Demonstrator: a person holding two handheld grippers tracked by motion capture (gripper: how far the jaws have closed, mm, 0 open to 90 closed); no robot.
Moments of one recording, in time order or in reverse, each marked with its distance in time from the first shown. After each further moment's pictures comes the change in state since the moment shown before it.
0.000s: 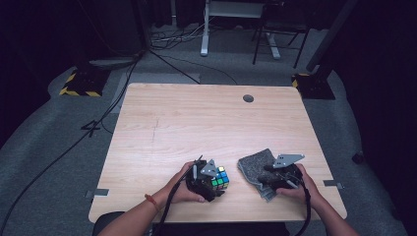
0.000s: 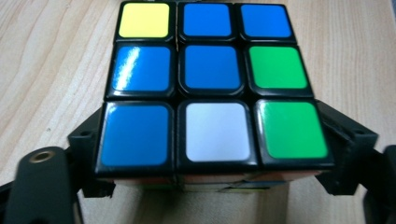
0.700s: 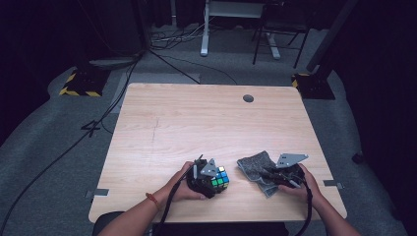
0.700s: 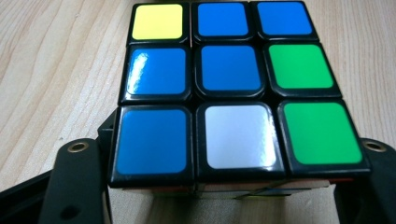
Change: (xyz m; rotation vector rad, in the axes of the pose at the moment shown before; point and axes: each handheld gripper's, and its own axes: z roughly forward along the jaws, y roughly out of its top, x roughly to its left) left arm 0.001 -0.002 0.003 -0.014 0.035 0.045; right arm -0.004 0.001 -0.007 -0.055 0.006 -0.035
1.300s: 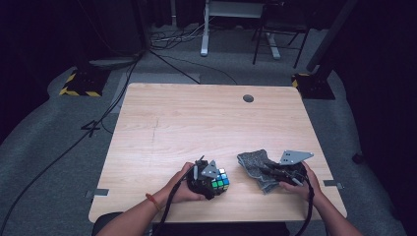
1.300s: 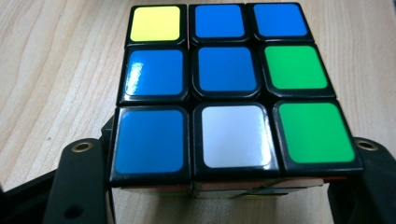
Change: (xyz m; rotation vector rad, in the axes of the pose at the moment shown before) left arm -0.003 0.005 -0.008 0.023 -0.026 0.016; right arm 0.000 0.011 -0.011 -0.085 -0.010 0.001
